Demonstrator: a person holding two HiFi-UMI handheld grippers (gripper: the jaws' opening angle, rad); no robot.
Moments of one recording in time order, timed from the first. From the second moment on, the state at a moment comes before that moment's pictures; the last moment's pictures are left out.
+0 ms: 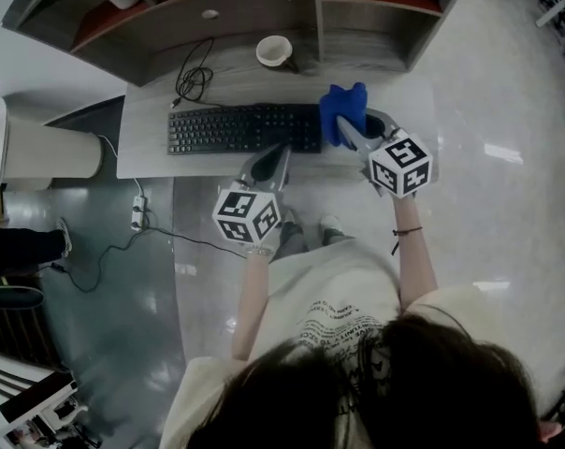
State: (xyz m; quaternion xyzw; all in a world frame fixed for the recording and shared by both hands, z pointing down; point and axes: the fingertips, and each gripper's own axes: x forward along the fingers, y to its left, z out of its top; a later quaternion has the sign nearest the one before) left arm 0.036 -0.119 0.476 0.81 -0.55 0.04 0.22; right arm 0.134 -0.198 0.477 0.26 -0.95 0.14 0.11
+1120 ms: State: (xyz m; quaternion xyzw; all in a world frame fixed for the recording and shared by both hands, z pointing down) left arm -0.018 -0.137 0.520 0.84 -0.46 0.07 0.27; right arm 0.069 -0.197 0.529 0.31 -0.92 0.19 0.15
